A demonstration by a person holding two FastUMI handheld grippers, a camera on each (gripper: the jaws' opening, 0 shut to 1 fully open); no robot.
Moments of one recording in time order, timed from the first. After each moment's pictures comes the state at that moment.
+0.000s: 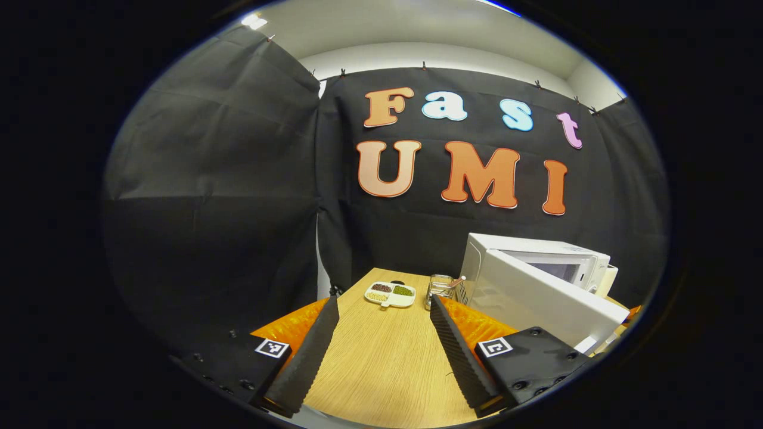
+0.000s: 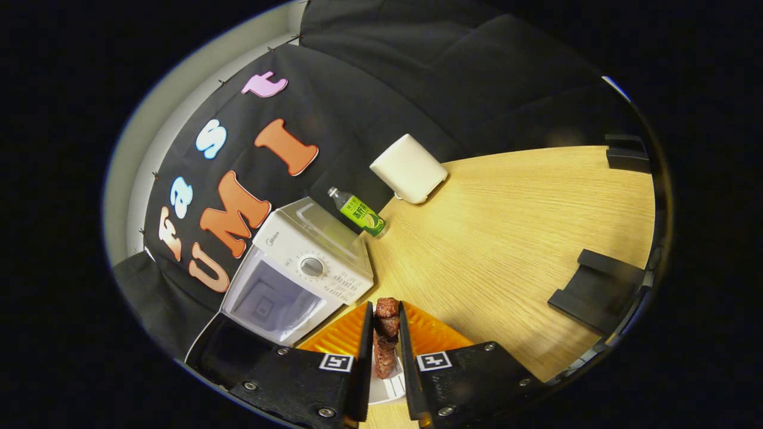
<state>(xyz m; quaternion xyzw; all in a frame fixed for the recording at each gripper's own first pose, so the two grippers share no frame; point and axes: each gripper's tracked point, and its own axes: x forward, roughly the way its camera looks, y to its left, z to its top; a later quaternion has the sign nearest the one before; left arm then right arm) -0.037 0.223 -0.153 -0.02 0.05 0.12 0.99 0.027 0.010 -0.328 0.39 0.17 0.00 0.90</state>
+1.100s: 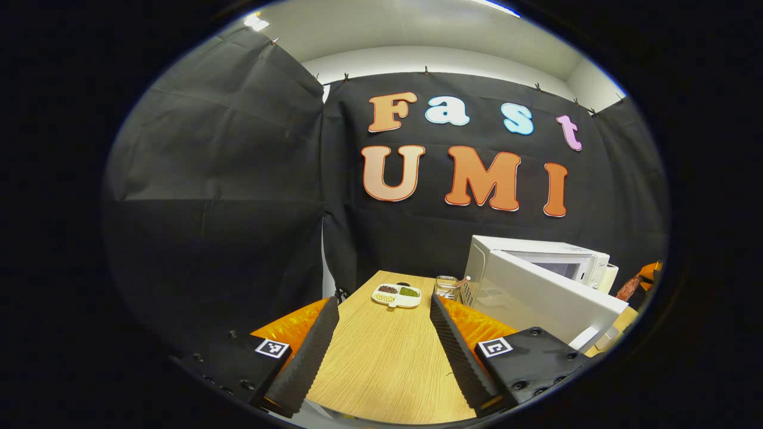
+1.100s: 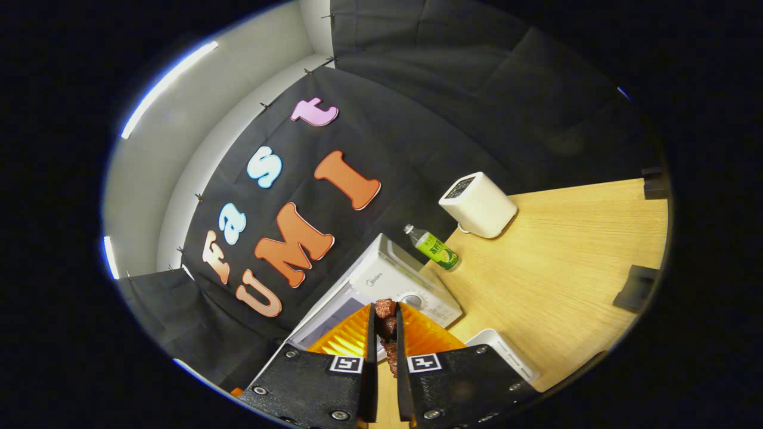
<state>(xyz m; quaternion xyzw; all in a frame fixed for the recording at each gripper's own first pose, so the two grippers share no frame) -0.058 0.239 -0.150 -0.01 0.04 0.13 0.99 0.035 0.086 -0.185 0.40 0.06 0.07 0.91</state>
